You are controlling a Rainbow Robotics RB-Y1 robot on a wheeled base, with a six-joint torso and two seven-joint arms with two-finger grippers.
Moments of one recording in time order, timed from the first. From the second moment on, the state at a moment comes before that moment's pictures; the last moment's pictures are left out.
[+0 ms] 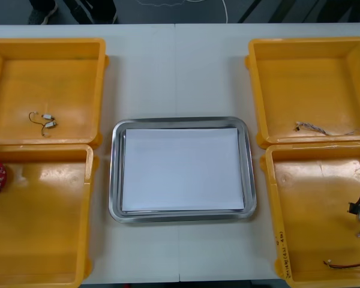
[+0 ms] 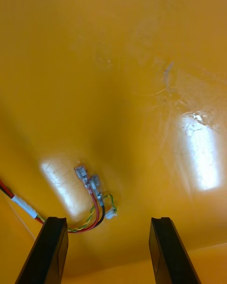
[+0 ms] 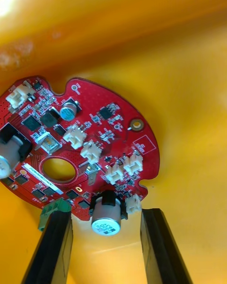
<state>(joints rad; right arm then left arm) 0.34 -0.96 -0.15 -1.96 -0.96 1.24 2.68 -0.04 0.74 0.33 -1.68 0.77 1.53 -2.01</state>
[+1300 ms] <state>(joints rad) 0.34 -0.88 -0.07 -1.90 -0.84 1.07 2.68 -0.01 0.72 0.37 -1.86 0.82 1.66 -2.01</state>
